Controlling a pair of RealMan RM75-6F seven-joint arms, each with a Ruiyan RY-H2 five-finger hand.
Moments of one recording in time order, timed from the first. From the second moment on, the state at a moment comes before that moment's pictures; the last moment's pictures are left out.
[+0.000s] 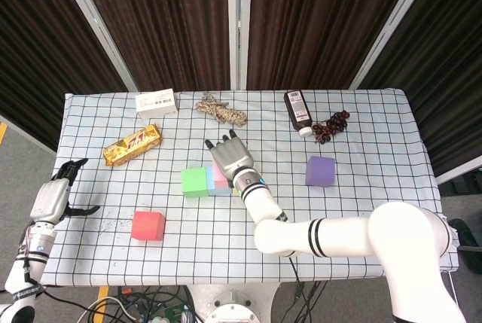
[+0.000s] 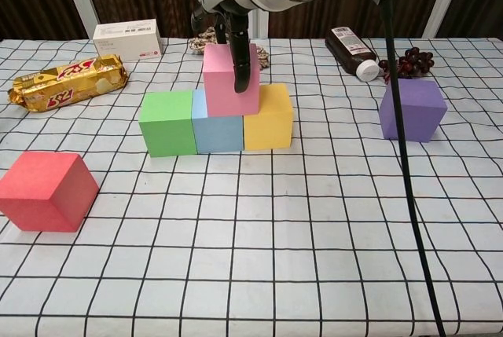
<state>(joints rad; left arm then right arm) -0.28 -1.25 -0.12 -1.51 1.27 1.17 -0.19 1.59 -1.51 0.21 -1.59 0.09 0.89 -0.97</state>
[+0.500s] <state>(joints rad) -0.29 -1.20 -0.07 -1.57 1.37 1.13 -0.27 1.48 -1.32 0.28 -1.75 -0.05 0.90 -0.79</state>
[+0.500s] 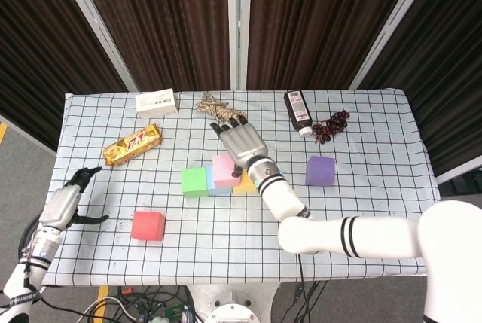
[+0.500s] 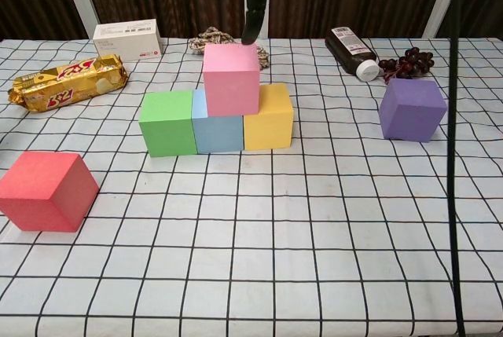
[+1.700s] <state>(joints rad) -0.30 -1.38 0.00 -1.69 1.35 1.14 0.11 1.18 -1.09 0.22 -1.84 -0.39 0.84 -0.43</state>
